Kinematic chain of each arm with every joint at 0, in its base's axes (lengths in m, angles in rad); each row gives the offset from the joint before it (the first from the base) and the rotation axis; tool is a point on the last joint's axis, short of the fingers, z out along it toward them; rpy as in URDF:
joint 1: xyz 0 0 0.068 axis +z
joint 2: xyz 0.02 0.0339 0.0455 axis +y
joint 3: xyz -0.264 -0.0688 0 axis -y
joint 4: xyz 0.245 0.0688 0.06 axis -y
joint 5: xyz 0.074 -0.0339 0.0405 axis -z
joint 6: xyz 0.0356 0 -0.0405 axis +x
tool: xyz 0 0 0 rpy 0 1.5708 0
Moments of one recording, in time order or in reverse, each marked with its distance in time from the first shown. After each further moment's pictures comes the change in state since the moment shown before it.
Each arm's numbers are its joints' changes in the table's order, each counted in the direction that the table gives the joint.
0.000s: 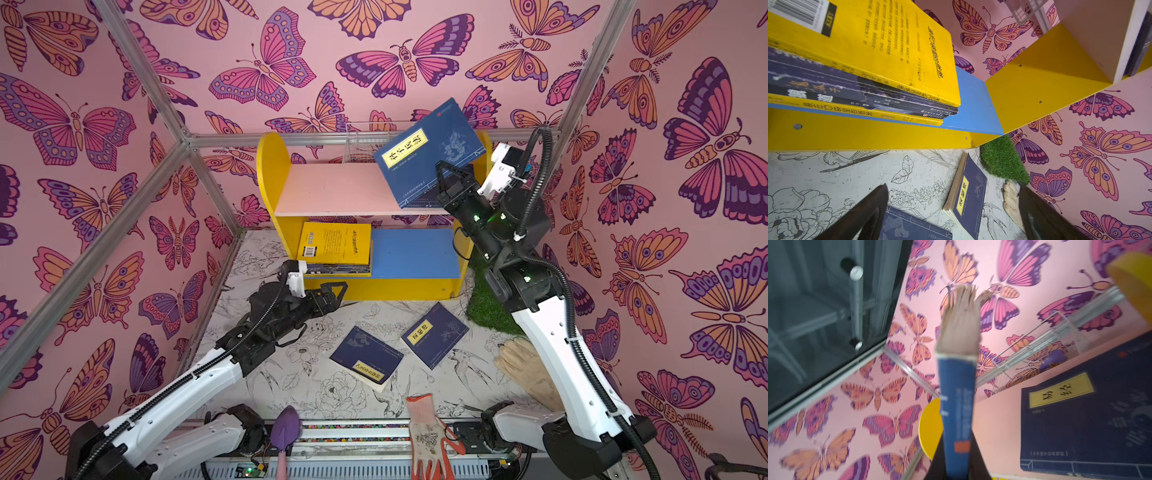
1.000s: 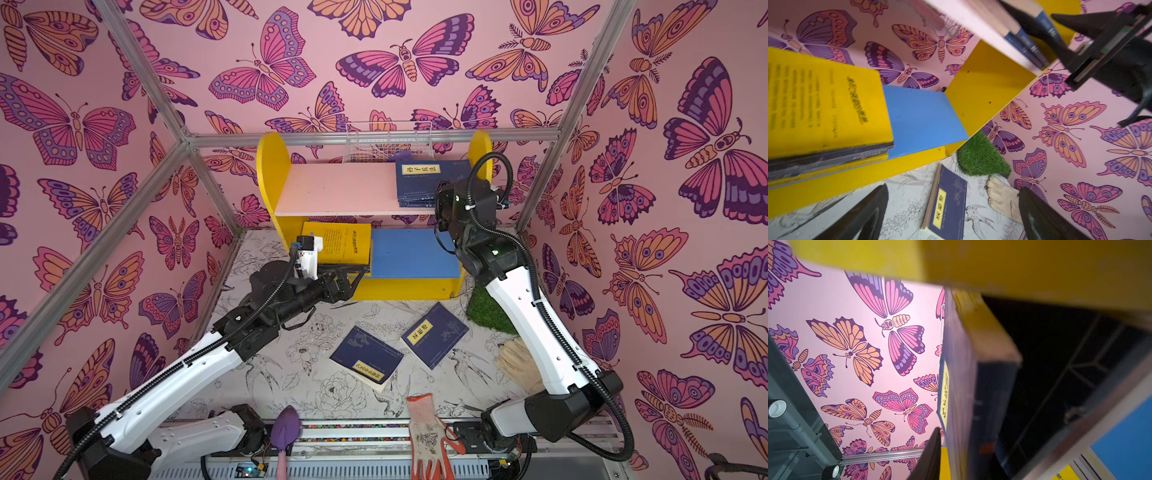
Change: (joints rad) left arm -0.138 0.112 0.346 -0.106 -0.006 0.184; right arm 0.009 0.169 0.072 -0.272 0.268 0.598
